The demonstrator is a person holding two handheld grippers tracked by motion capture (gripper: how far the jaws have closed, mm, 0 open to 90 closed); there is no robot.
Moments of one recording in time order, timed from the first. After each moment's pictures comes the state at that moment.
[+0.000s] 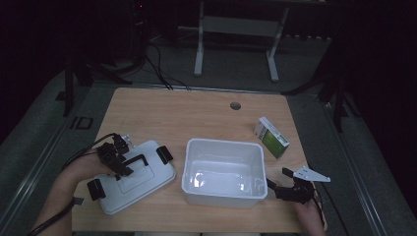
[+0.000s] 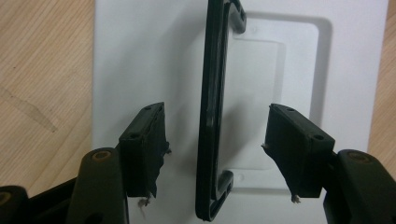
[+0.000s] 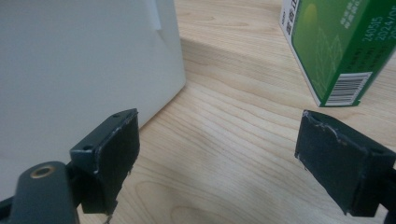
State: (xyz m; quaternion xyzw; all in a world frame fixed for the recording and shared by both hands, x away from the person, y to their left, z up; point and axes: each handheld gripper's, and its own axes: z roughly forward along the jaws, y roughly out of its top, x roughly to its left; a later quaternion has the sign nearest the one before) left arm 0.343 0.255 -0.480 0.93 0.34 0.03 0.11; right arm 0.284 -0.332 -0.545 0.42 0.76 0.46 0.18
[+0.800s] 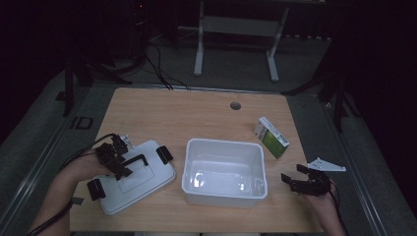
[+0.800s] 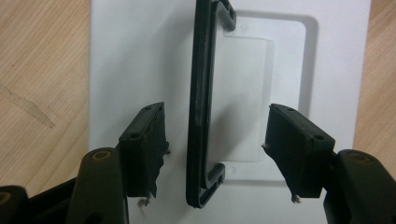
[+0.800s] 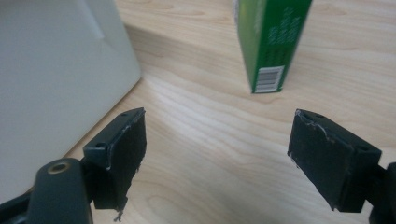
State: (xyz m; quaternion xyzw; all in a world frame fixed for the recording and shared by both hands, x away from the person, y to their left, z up) left arm 0.339 0.256 -0.475 0.94 0.33 0.03 0.11; right arm 0.296 -0.366 -0.509 0.45 0.78 0.40 0.18
